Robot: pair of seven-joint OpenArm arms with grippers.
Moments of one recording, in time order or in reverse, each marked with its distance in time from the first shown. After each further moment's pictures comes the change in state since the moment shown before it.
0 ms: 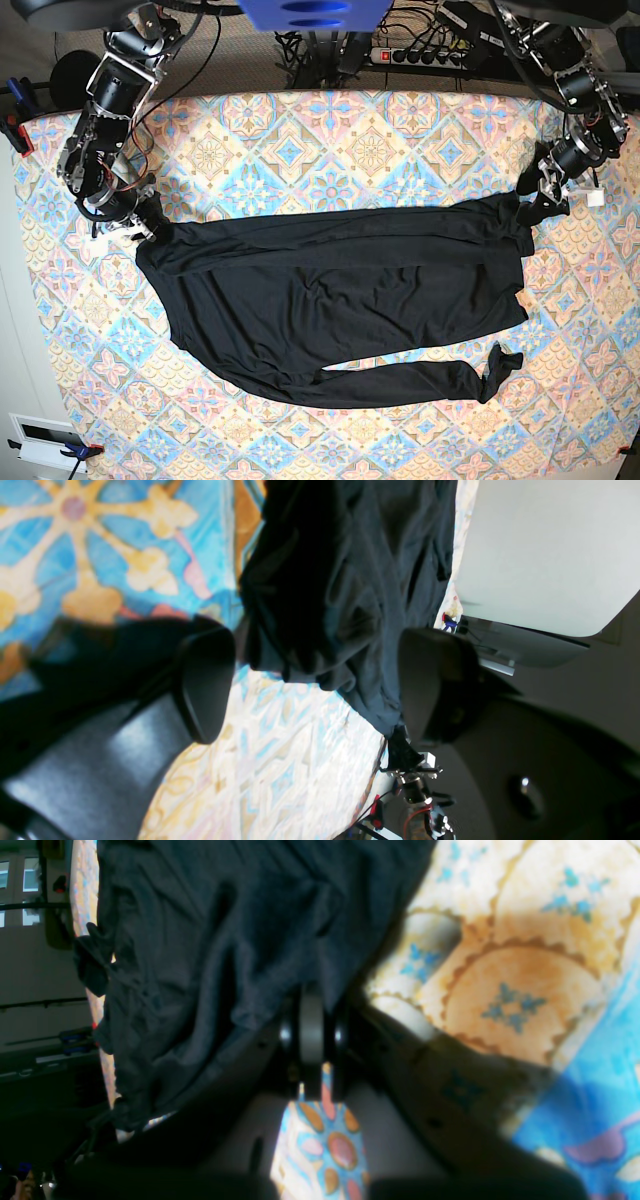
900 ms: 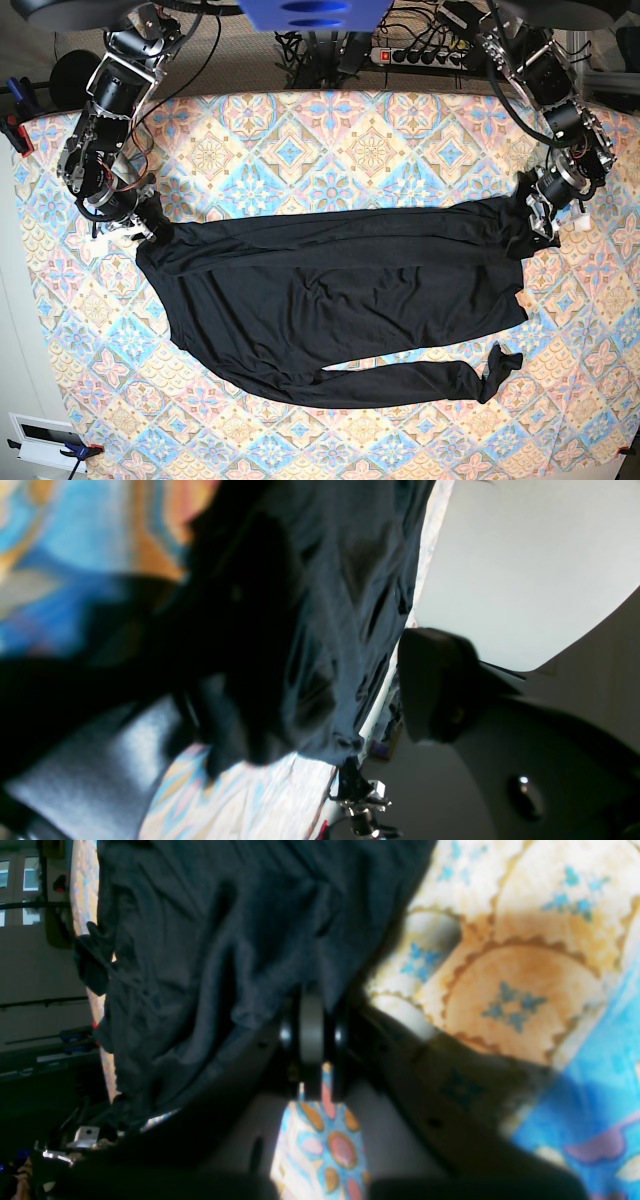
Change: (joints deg) left arm -11.1 4.8 -0.4 -7.5 4.5 5.1 -2.0; right arm 0.0 0.0 0.0 0.0 0.0 0.0 -0.1
